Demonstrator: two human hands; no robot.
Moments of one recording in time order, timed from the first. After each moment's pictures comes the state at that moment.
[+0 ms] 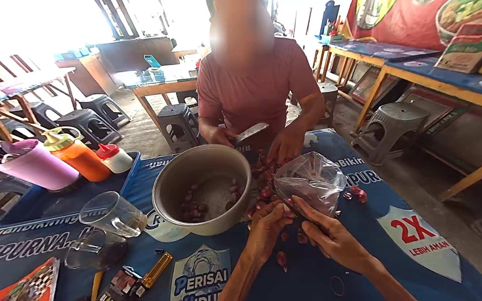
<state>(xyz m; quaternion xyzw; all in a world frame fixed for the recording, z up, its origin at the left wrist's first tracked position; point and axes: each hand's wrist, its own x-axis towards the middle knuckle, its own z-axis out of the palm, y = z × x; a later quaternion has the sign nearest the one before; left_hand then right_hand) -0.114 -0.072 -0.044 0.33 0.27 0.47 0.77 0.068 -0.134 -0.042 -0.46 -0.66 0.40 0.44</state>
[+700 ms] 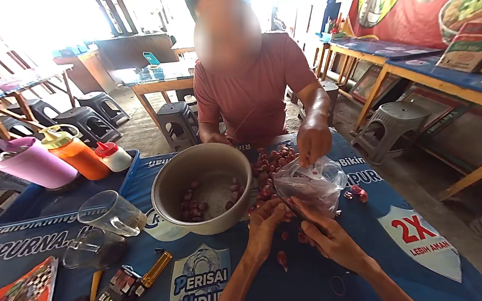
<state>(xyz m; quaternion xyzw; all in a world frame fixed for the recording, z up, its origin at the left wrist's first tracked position) -0.114 -0.070 -0.051 0.45 0.31 0.50 0.68 0.067 -0.132 -0.053 -0.46 -0.65 0.41 0.45</state>
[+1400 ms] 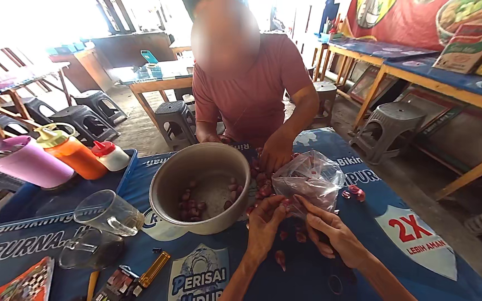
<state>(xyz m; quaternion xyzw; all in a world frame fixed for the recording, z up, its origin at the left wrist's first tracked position) -0.113 -0.072 -0.055 0.53 0.29 0.52 0.61 0.074 -0.132 -0.044 -0.42 -0.47 0.60 0.49</state>
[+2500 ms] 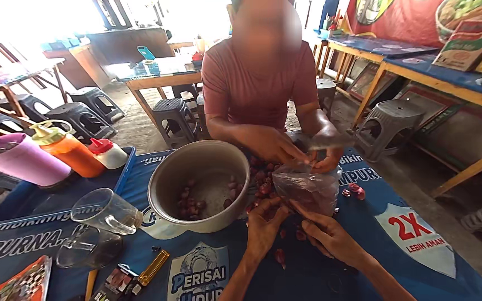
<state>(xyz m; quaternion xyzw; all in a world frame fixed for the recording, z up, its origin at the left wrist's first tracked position) -0.114 -0.074 -0.059 0.56 0.34 0.52 0.55 0.072 -0.135 -0.055 -0.46 -0.59 0.49 0.44</state>
